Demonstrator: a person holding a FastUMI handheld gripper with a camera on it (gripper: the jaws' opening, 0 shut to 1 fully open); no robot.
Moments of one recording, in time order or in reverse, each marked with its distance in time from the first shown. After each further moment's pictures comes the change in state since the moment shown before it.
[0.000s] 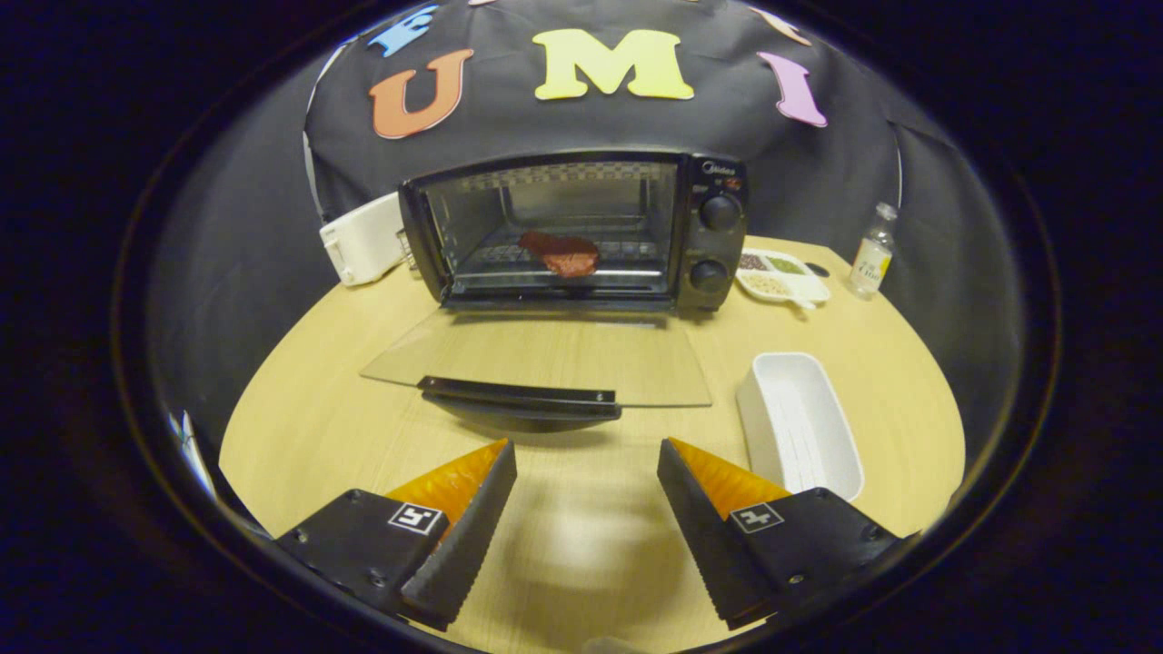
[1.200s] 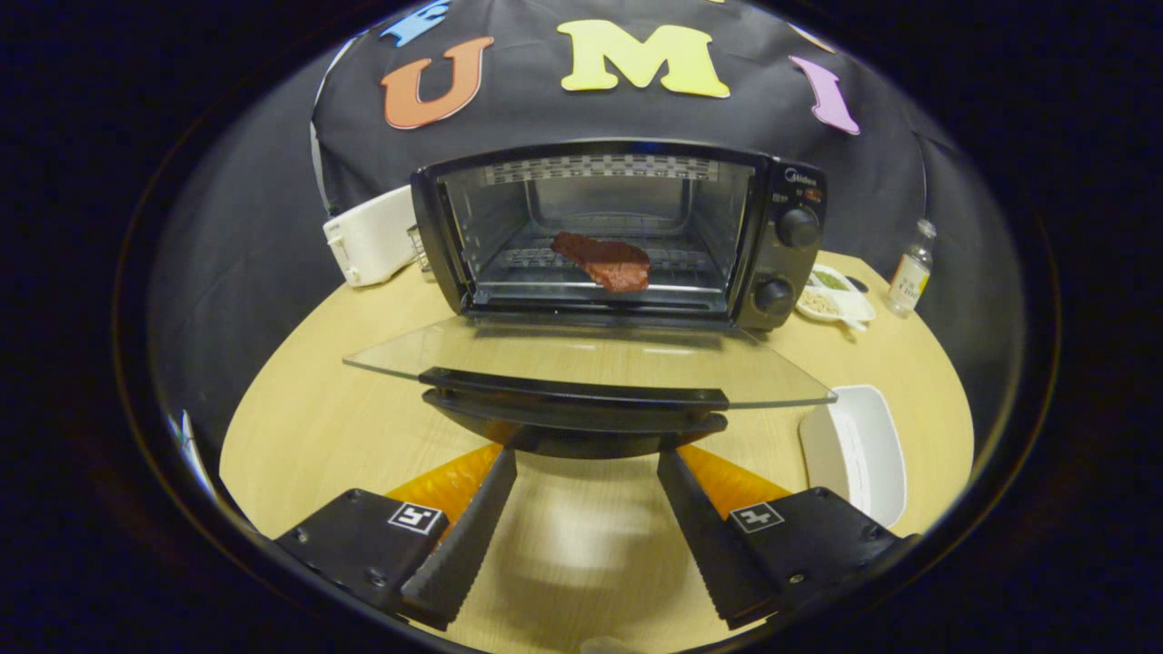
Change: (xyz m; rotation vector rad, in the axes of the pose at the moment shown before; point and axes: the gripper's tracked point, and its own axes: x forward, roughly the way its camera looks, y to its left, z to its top) arm 0.024 0.033 0.043 -0.035 -0.019 0.018
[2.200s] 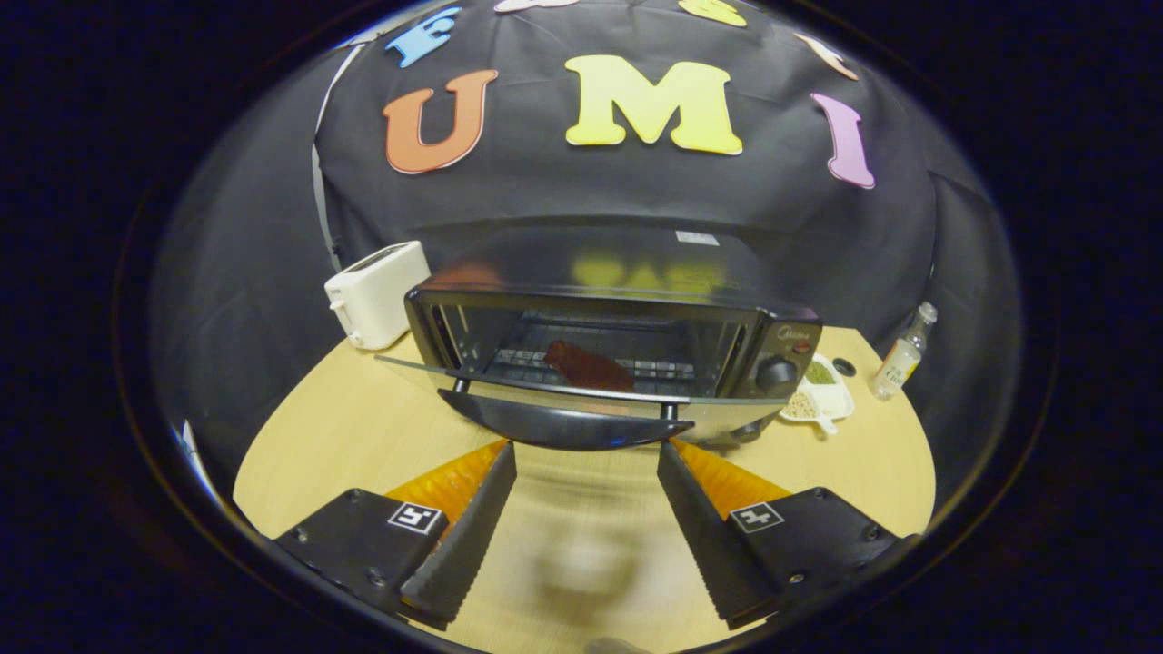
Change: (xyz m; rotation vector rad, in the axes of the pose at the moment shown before) arm -0.015 -0.010 0.122 -0.044 -0.122 -0.002
